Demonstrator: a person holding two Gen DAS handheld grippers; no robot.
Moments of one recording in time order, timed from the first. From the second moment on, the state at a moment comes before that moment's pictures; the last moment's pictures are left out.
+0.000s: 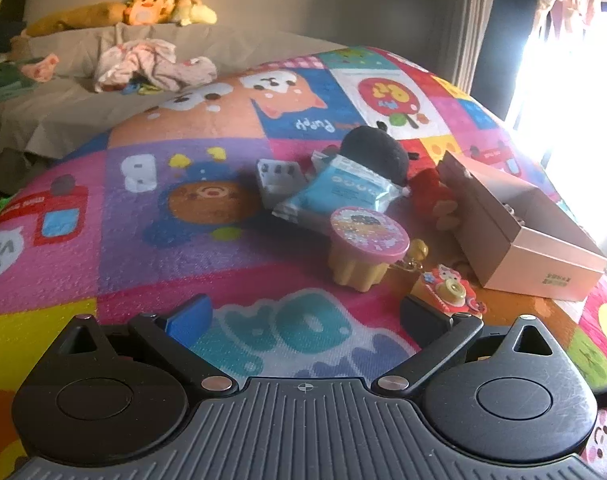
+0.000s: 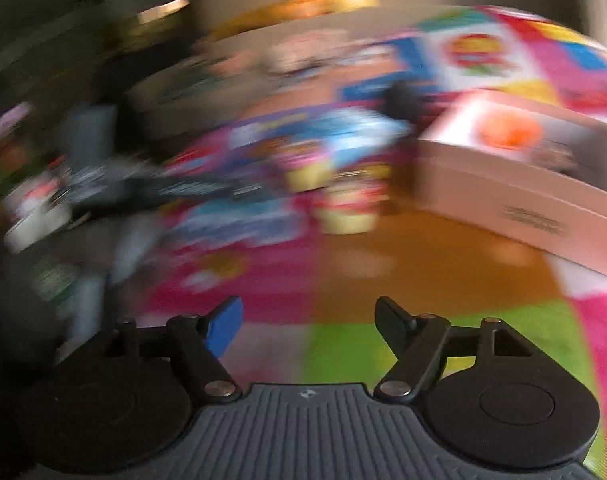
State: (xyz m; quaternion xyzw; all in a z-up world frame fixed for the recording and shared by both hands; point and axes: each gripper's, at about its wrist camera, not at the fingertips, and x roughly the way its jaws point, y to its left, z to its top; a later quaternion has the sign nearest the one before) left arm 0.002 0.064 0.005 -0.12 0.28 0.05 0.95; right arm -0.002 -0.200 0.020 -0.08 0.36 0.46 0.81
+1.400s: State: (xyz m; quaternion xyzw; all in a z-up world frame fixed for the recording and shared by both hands) left arm -0.047 0.038 0.026 -0.07 0.32 -0.08 0.94; right arm 0.037 -0.261 -0.009 -0.04 0.34 0.17 0.92
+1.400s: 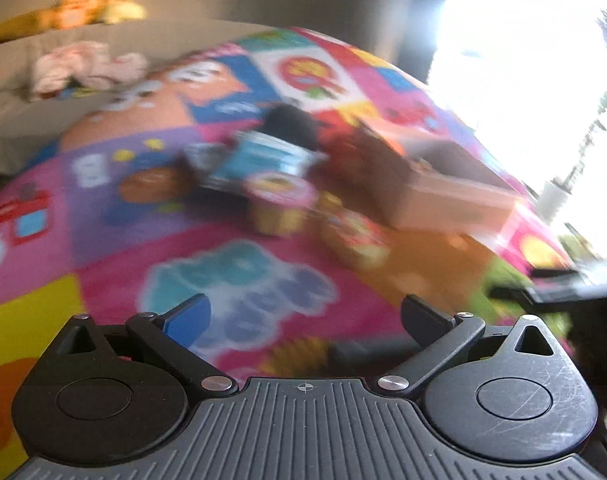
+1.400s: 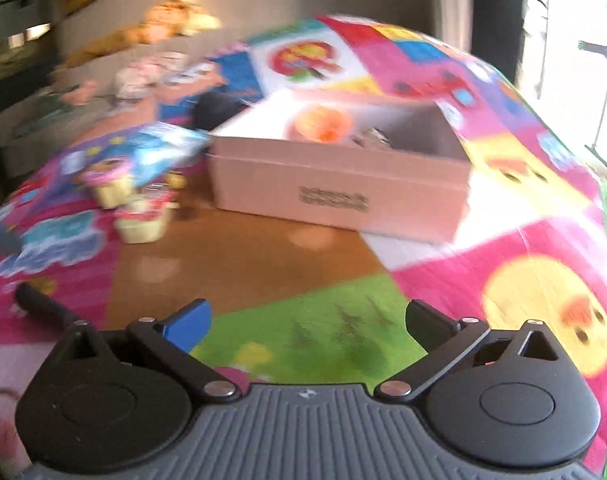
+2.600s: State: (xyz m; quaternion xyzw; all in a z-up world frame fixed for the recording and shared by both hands) left arm -0.021 0.018 0.002 0.01 0.34 0.00 0.94; right arm 0.029 -0.228 0.009 -0.09 0.32 0.24 0.91
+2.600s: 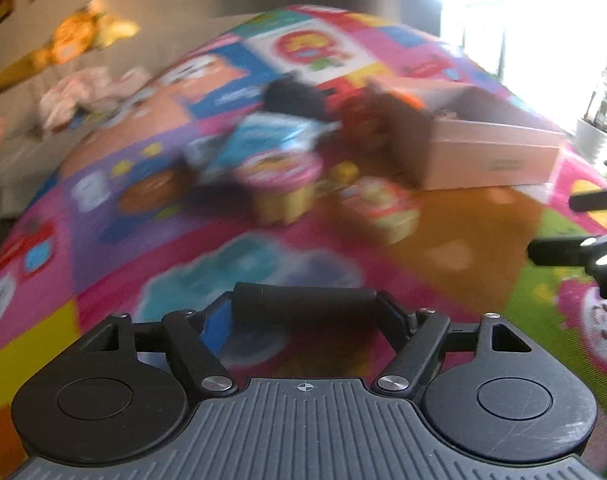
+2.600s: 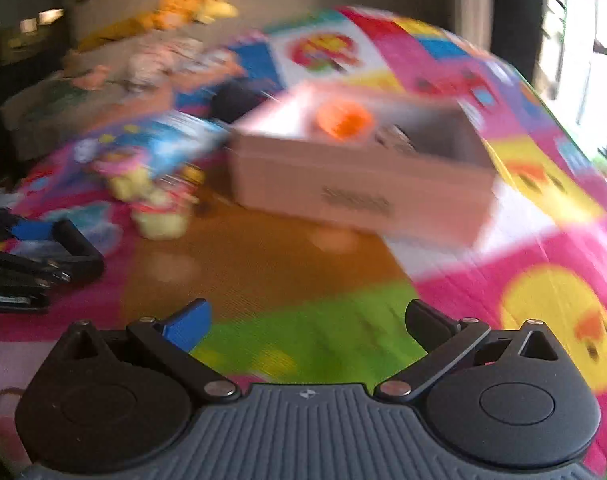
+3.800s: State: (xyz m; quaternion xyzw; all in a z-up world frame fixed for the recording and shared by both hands) left arm -0.026 0.017 0.003 -0.01 0.34 -0.05 0.94; right arm 0.001 -0.286 0.028 -0.12 0.32 0.21 0.91
